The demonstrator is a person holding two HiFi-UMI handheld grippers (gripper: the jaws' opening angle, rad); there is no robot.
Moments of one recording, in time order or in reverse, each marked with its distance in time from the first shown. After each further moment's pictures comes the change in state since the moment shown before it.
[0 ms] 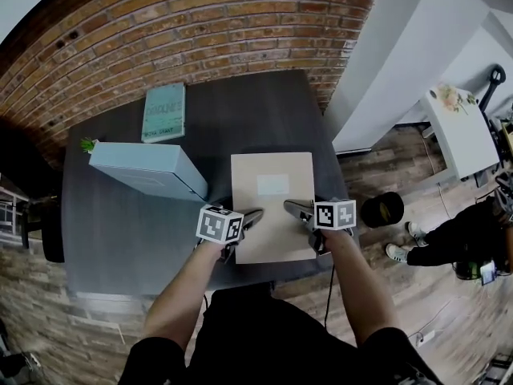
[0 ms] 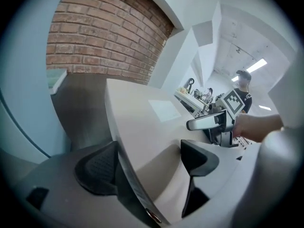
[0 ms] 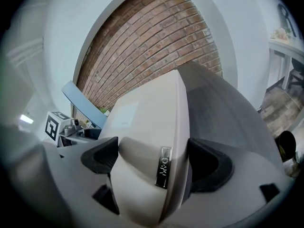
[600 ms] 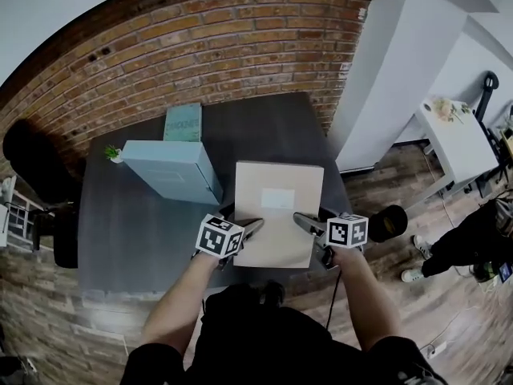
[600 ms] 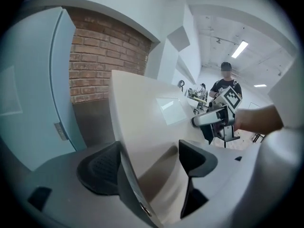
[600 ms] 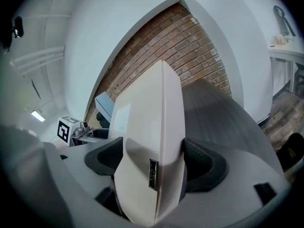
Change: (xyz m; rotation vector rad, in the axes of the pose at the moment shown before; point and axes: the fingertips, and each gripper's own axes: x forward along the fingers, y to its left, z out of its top) left arm -0.079 -0.035 0.011 0.216 -0.125 0.050; right arm -0.070 0.064 -0.006 -0.050 -0.184 0.135
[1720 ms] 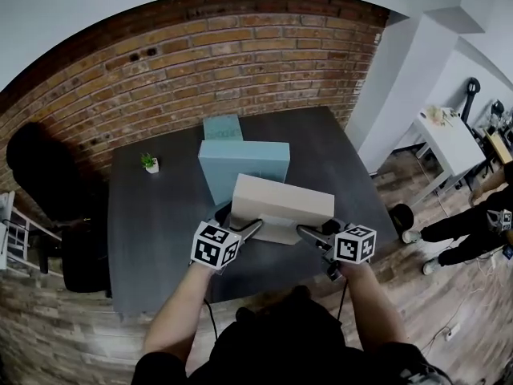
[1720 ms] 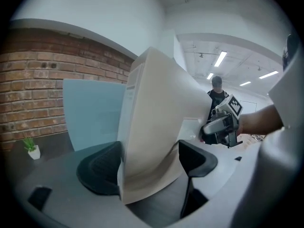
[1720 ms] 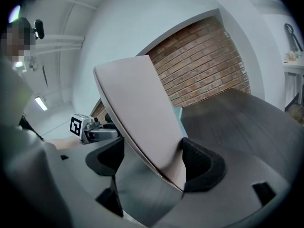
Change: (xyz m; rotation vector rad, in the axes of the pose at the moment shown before) left arm -0.187 0.129 -0.013 0.129 -0.222 -0.047; right arm 0.077 0.219 -0.030 -0.127 -0.133 0.036
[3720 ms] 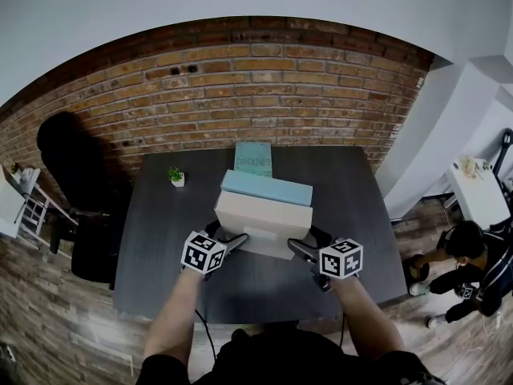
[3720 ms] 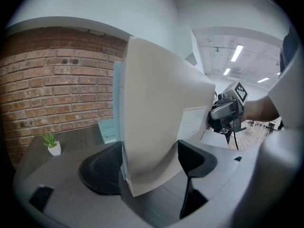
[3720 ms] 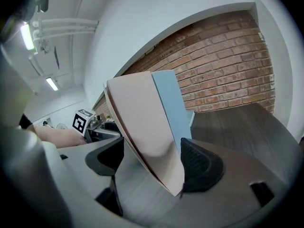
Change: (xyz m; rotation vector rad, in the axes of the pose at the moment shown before) left arm -0.007 0.107 -0.023 -0.054 0.032 0.185; right arm 0.095 -0.002 0.049 -0.218 0.102 0.082
